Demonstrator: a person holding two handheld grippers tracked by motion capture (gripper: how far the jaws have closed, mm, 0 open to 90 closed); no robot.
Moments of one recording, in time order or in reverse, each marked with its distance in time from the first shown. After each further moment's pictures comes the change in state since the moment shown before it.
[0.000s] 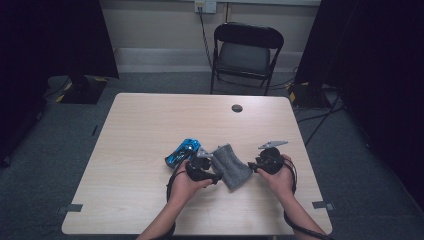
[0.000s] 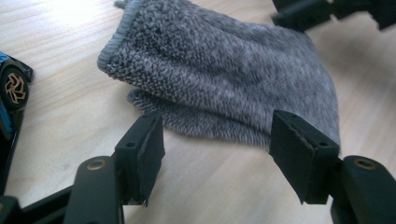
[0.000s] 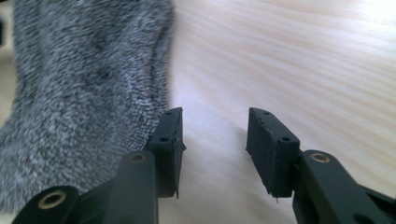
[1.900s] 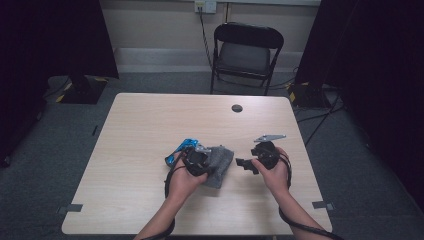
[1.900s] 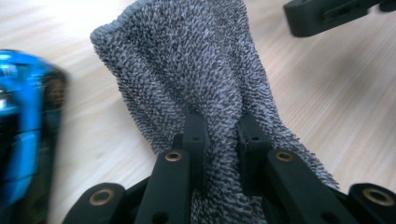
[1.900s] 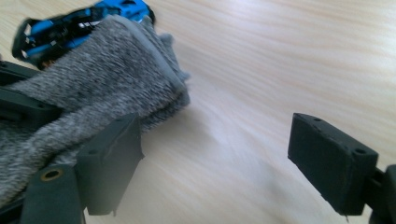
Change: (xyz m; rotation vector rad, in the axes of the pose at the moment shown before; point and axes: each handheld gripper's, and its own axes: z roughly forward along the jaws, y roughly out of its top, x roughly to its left) left arm 0.002 0.015 -0.030 0.038 0.033 0.000; right arm 0.015 0.027 -0.005 -0.103 0.135 0.038
